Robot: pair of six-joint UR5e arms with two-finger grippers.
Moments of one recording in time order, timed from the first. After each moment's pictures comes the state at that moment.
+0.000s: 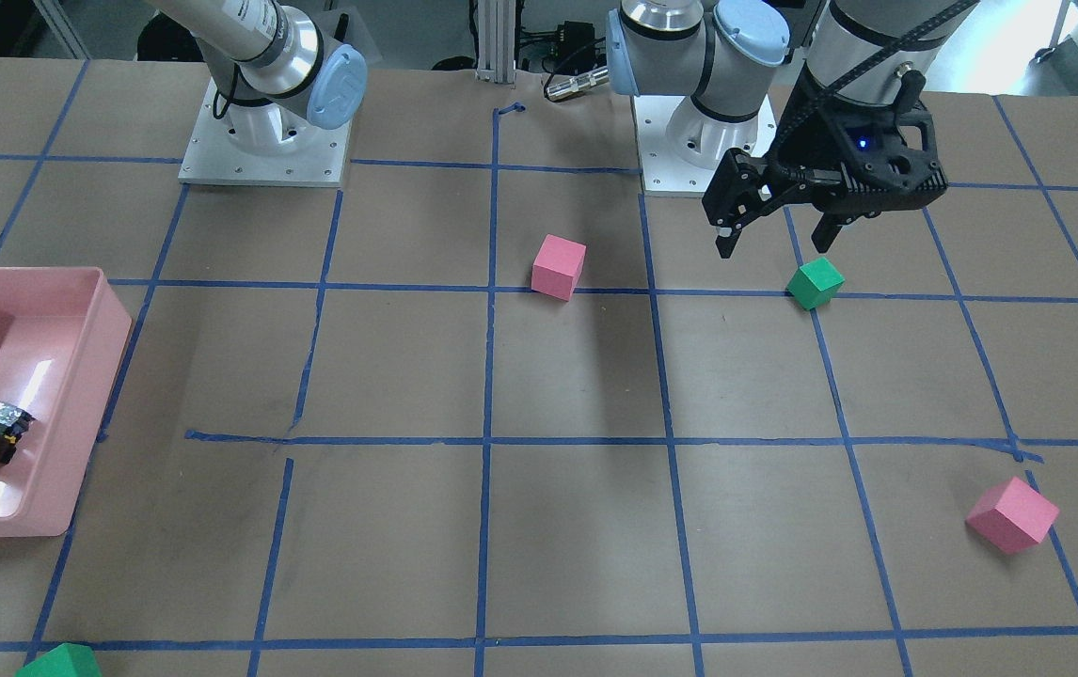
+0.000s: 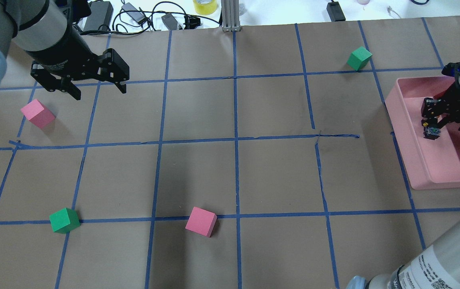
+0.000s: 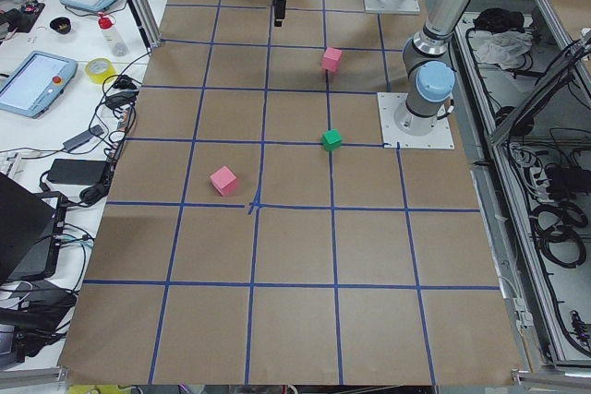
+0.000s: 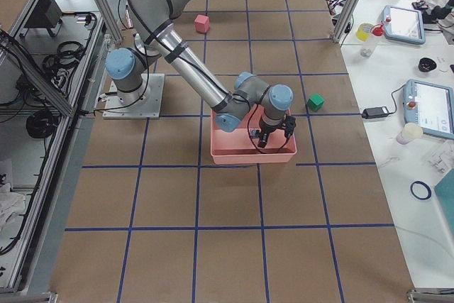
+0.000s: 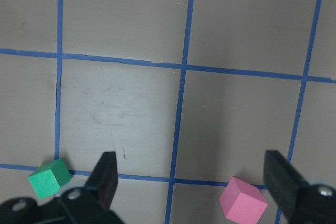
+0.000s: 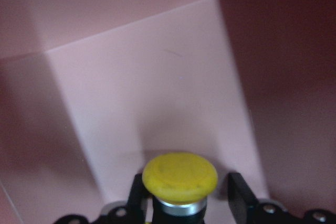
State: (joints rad) left arm -1.54 -1.53 -1.60 -1.49 1.56 -0.08; right arm 0.98 -1.03 1.68 -2.15 -1.59 -0.32
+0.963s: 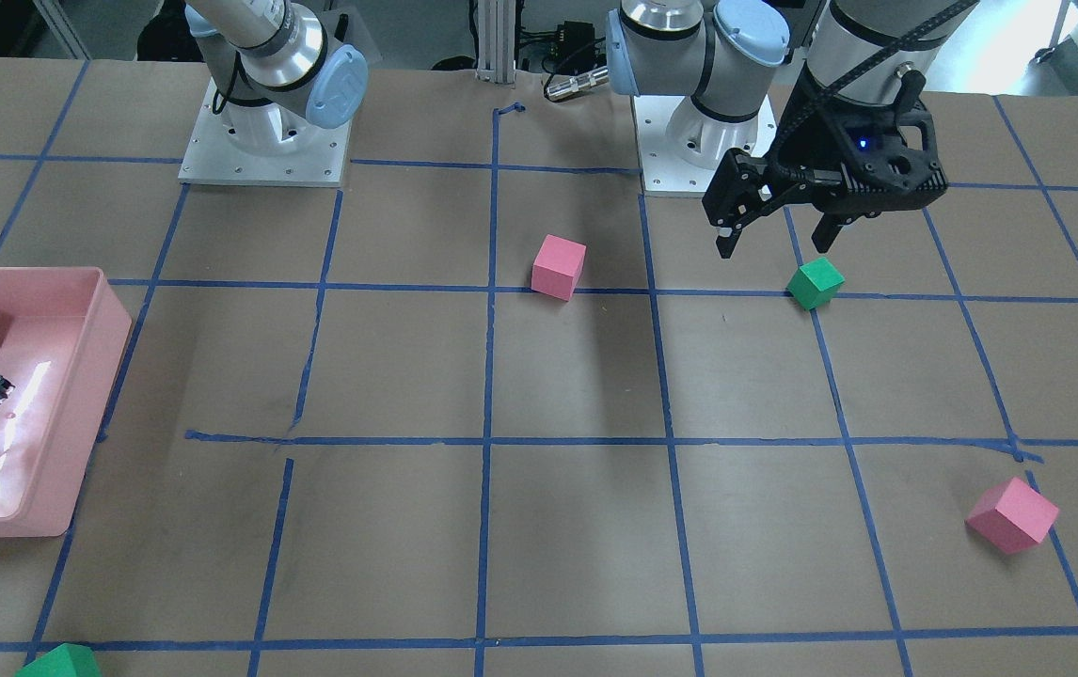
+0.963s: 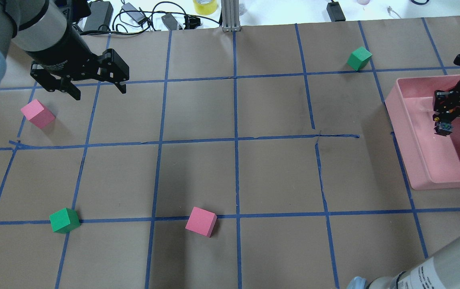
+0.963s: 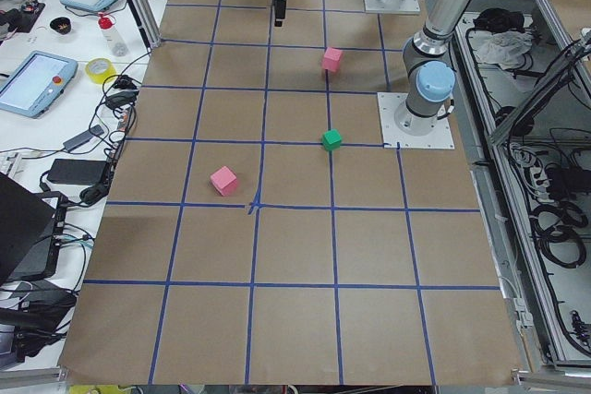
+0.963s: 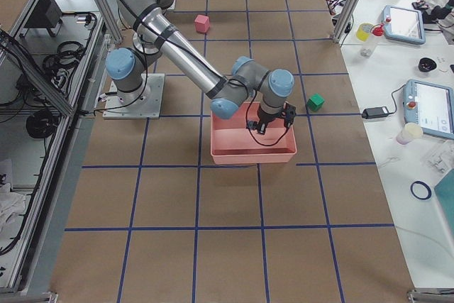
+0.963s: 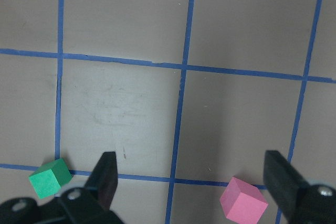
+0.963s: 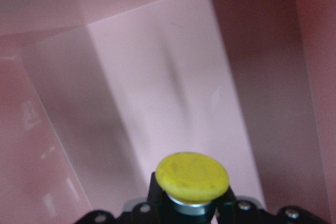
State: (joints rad) left arm -1.54 -1.53 -1.60 -1.49 1.56 -0.08; right arm 0.98 -1.16 1.66 -1.98 -1.60 -0.31
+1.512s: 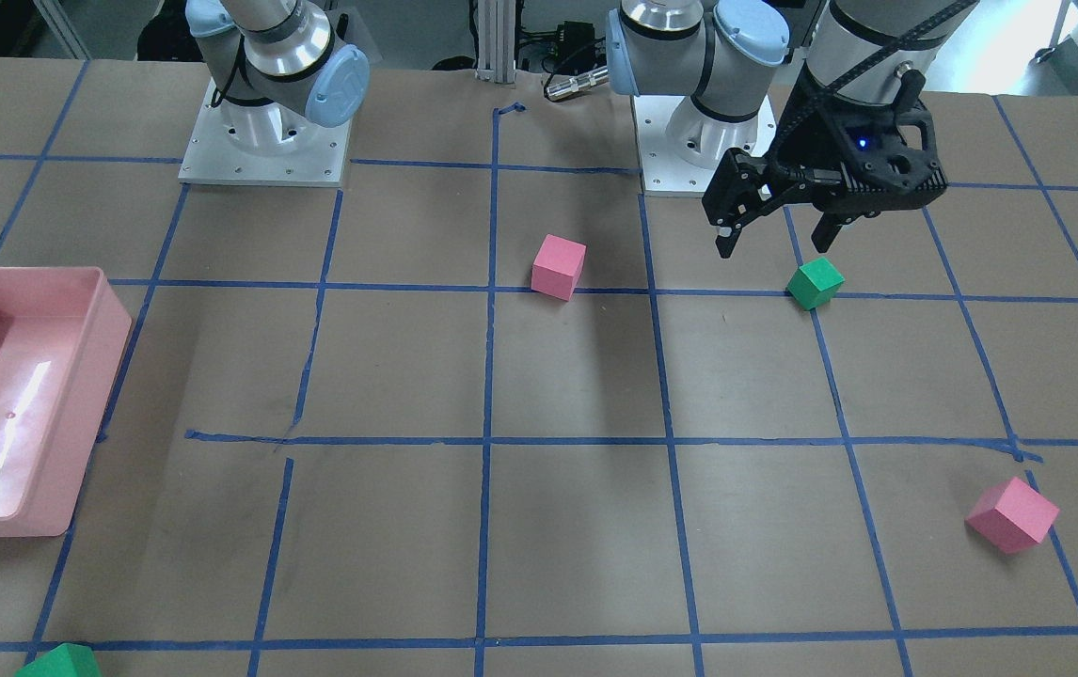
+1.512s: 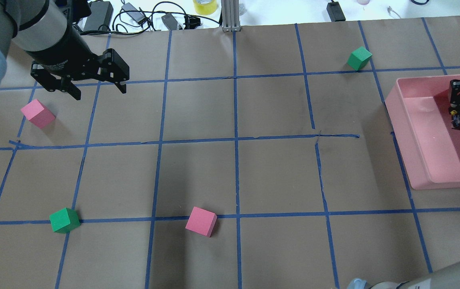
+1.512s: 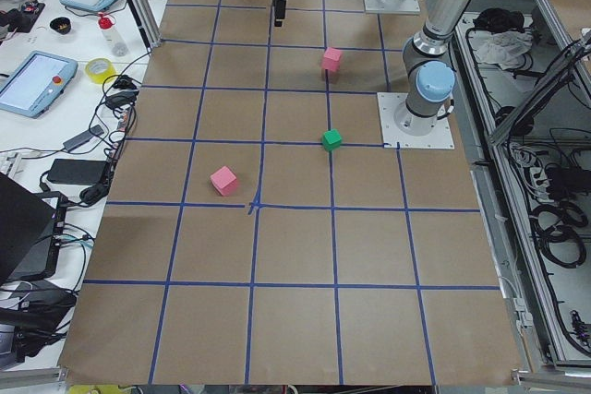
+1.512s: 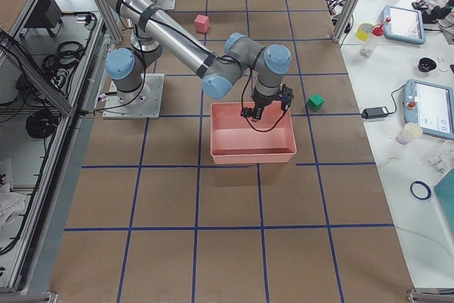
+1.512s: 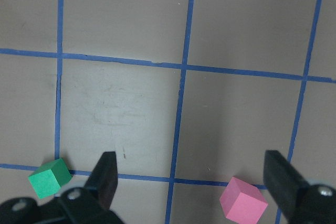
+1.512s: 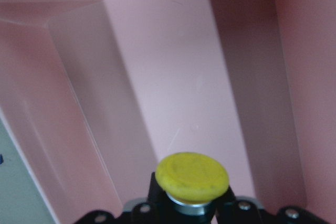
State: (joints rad) left arm -1.54 -1.53 -1.60 -1.49 1.56 -0.08; right arm 1.02 -1.31 1.64 -1.84 -1.64 -0.35
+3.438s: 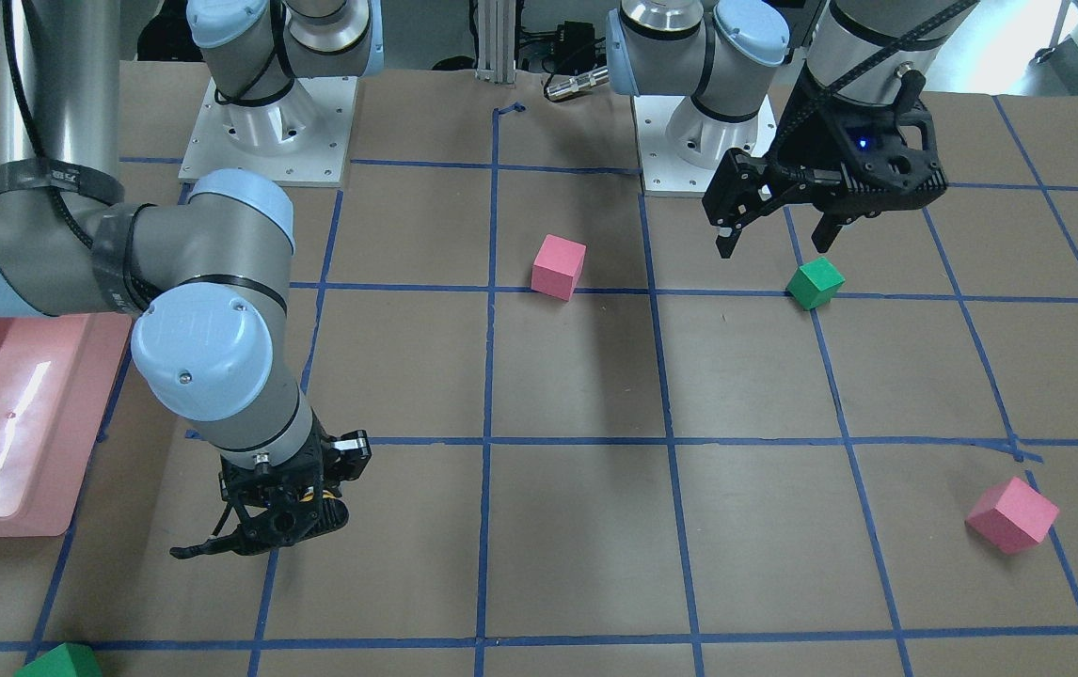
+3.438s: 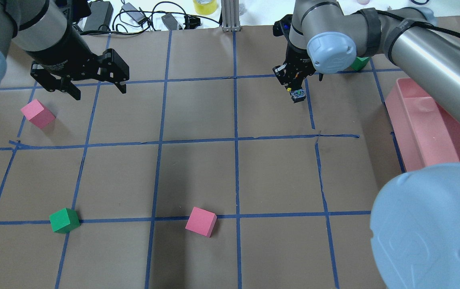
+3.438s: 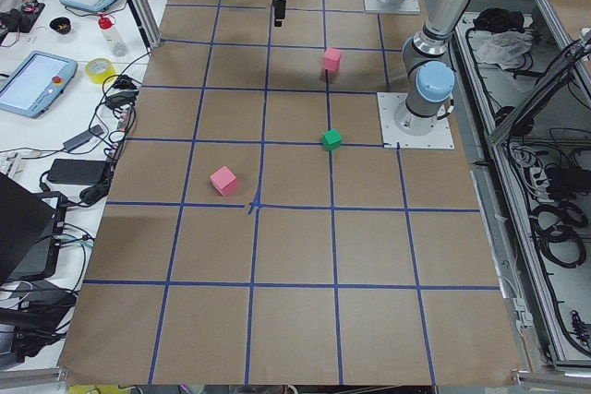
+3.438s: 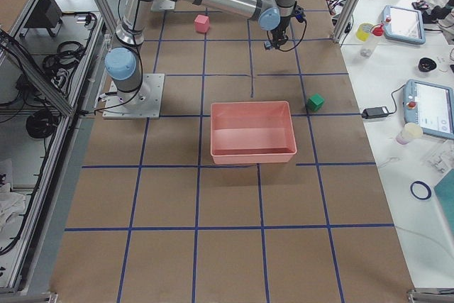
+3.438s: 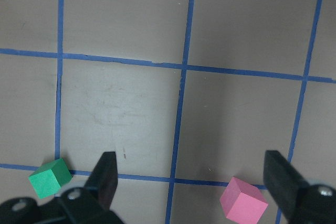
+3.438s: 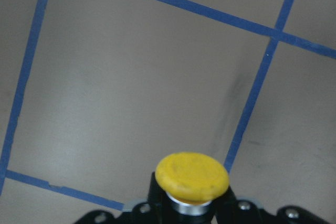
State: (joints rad) left arm -1.54 -1.53 -1.60 -1.49 1.56 -0.08; right arm 1.68 -1.05 1.43 -1.96 -1.56 -0.20
